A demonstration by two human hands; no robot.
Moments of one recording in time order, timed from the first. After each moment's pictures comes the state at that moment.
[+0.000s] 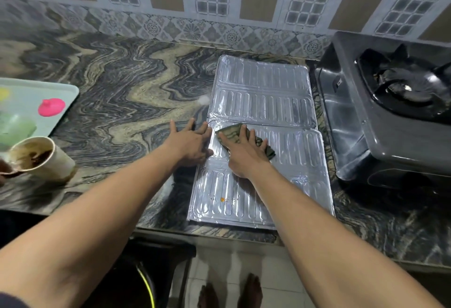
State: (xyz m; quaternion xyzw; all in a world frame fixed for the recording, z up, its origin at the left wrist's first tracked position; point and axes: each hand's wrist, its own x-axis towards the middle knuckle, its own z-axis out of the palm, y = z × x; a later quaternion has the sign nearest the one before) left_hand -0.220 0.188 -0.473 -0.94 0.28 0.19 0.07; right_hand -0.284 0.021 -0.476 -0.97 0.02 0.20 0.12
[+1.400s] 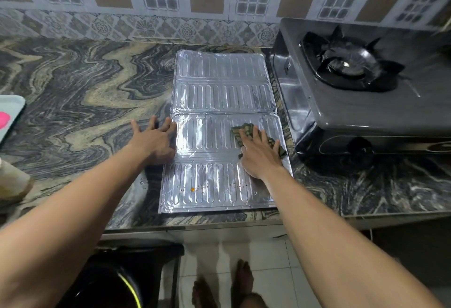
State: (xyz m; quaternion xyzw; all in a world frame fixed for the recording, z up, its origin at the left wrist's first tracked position) left_hand -0.234 0.180 -0.461 -0.94 0.26 0.20 0.08; right_hand -0.355 -0.068 -0.483 -0.97 0.14 0.15 0.12
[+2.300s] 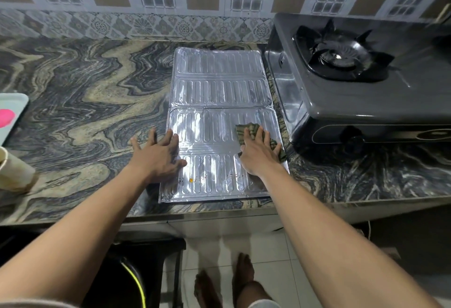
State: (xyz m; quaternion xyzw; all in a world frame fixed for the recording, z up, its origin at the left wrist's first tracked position) left_hand -0.291 0.191 -0.478 -0.95 0.25 0.18 0.03; right_hand -0.375 -0.062 -0.482 -0.95 0.21 0.18 0.16
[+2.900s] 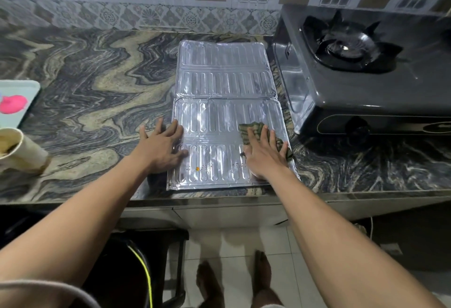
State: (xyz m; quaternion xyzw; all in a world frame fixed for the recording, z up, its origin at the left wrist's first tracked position) left_hand -0.297 0.207 -0.481 -0.94 0.29 0.17 0.00; right_hand -0.410 -0.056 -0.489 -0.96 0.19 0.18 0.14
